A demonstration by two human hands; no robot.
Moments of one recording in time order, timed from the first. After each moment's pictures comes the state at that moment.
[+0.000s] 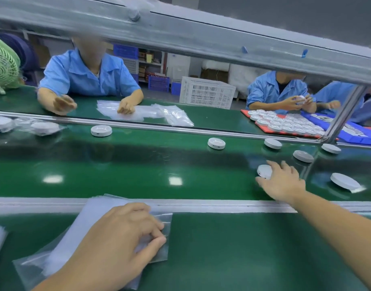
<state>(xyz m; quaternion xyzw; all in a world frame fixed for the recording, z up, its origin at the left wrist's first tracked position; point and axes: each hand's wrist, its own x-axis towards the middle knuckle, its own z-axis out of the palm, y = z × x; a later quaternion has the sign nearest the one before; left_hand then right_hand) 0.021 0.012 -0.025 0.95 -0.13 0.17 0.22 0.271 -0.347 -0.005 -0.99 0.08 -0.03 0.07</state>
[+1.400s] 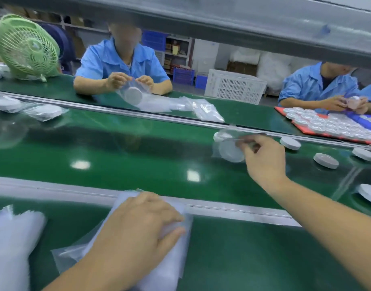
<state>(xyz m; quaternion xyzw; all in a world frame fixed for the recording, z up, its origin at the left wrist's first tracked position) 0.024 0.033 -0.022 0.96 -0.07 0.21 0.15 0.254 -0.181 0.018 -0.87 -0.16 -0.26 0.39</state>
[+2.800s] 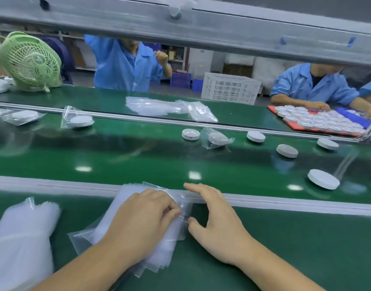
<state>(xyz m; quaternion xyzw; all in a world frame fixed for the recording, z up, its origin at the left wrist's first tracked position) 0.024 0.023 -0.029 0.96 -0.02 0.18 0.20 0.093 -0.168 -0.037 -0.88 -0.33 0.00 0.34</state>
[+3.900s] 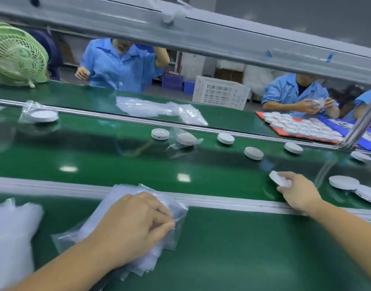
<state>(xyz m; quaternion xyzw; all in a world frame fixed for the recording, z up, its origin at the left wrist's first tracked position) 0.025 0.024 -0.024 0.96 -0.11 0.16 0.18 0.267 -0.365 -0.021 -0.98 0.02 -0.05 0.20</state>
